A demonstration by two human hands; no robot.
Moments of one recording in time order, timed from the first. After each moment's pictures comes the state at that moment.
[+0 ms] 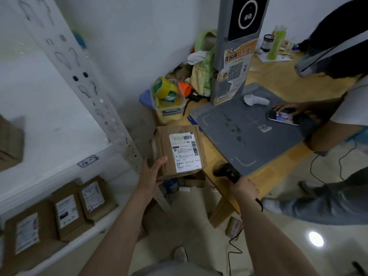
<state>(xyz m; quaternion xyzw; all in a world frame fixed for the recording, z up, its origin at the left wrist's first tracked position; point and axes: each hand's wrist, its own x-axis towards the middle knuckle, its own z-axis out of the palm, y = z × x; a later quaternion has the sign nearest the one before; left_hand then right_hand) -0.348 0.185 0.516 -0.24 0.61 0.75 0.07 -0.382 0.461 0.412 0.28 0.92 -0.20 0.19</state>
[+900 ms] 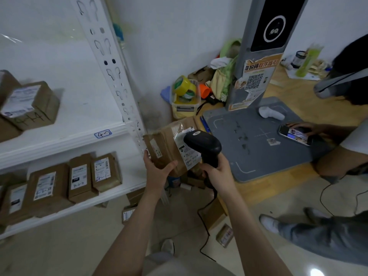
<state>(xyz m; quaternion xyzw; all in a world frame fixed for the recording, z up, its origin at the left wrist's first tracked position) -0.302 0.244 0.509 -0.28 0.64 0.71 -0.12 -0.339 0.424 0.564 -0.08 0.73 -0.67 0.11</state>
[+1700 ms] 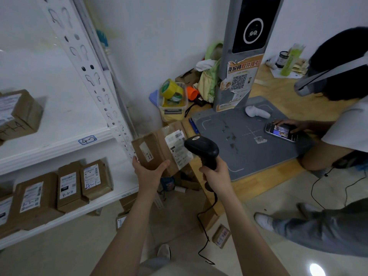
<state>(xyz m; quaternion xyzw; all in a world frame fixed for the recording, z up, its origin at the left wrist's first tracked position) -0.313 0.260 0.507 -0.33 0.63 0.69 -0.12 -0.349 0.459 0.540 -0.03 0.76 -0.64 0.10</state>
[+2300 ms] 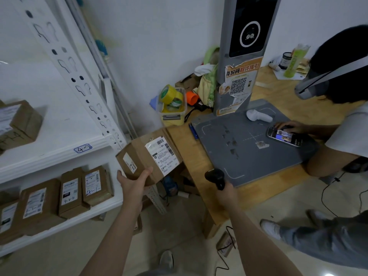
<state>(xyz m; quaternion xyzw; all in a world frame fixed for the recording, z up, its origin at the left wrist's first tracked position) -0.307 0.250 0.514 -0.40 0.57 0.70 -0.17 -0.396 0.511 0.412 0.10 0.88 -0.43 0.20</state>
